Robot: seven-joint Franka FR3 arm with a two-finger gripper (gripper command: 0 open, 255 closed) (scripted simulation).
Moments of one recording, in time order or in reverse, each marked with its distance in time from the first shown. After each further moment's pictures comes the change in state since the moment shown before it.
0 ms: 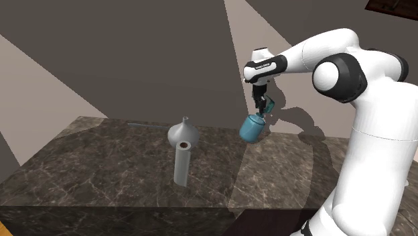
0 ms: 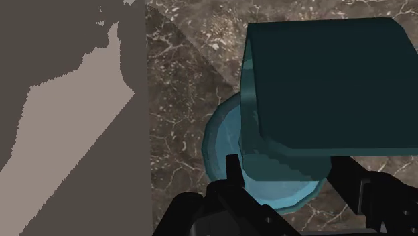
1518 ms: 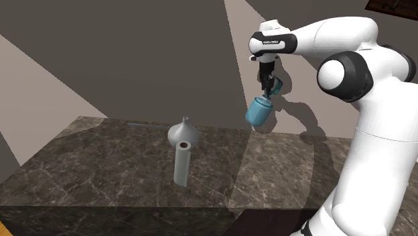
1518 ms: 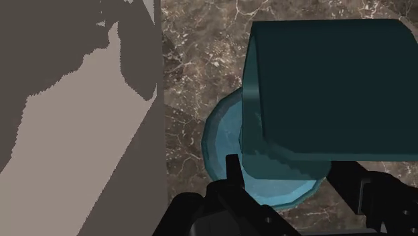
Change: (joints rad) arm -0.003 -0.032 -0.010 0.265 -0.002 -0.286 -0.062
